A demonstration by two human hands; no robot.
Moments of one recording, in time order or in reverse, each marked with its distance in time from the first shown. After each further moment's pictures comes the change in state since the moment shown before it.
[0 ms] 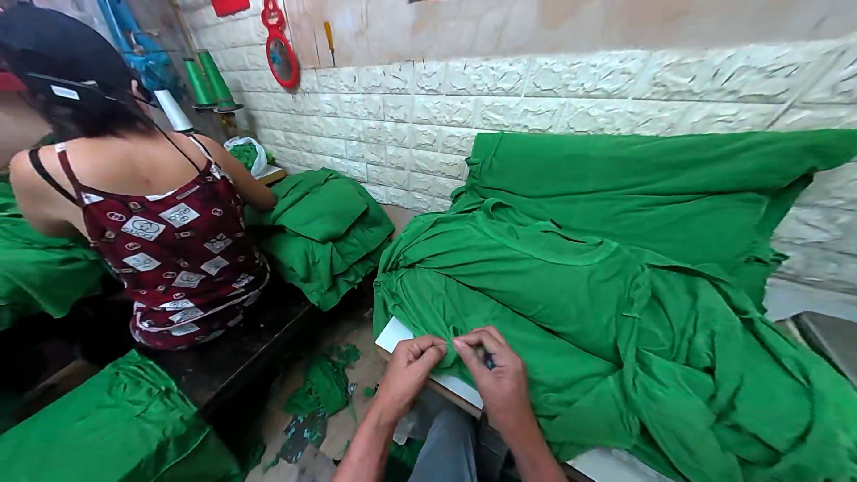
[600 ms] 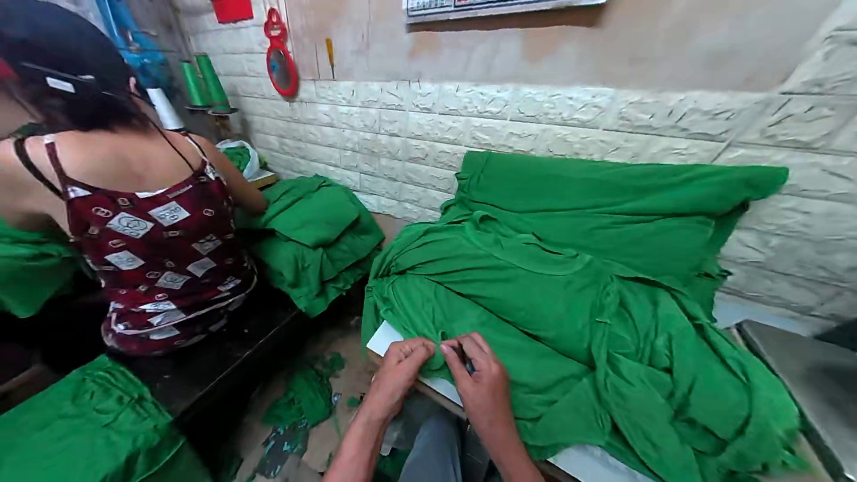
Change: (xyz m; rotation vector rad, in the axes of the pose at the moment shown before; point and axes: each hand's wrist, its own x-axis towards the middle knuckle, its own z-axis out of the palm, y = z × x) left_hand 0.000 0.005 0.004 -0.108 0.035 -0.070; right_hand -0.005 -0.013 0.004 -0.249 0.047 -0.032
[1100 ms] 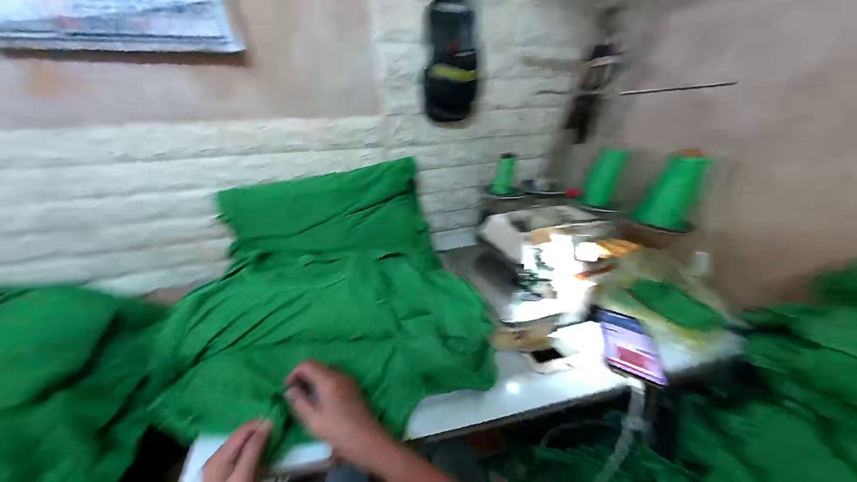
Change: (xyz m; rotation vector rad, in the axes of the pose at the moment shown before) left_hand 0.003 0.005 0.006 0.272 -0.070 0.076; right_hand 0.026 -0.027 -0.051 0.050 -0.141 0.335
